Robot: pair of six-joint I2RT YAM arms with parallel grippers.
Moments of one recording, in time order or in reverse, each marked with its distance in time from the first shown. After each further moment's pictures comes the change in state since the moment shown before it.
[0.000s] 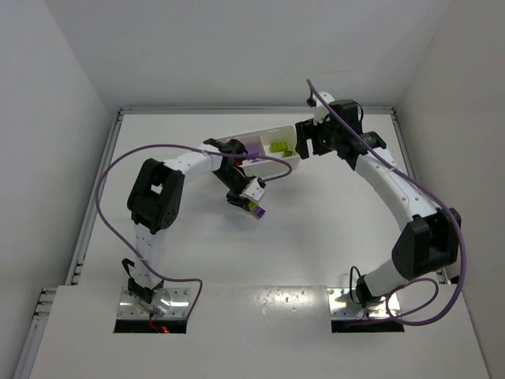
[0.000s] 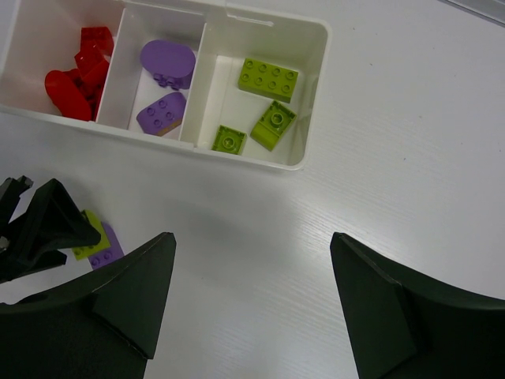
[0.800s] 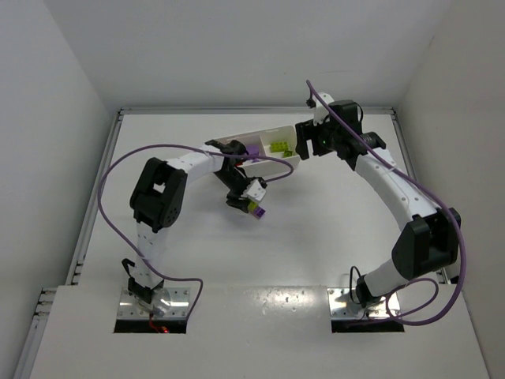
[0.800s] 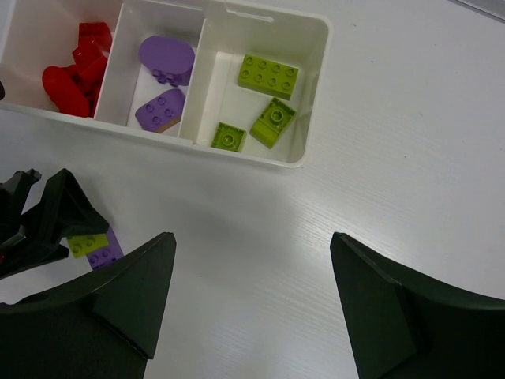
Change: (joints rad) left arm -0.003 0.025 0.004 0.028 -0.032 -0.038; right arm 0.000 0.000 -0.006 -0.001 0.000 -0.004
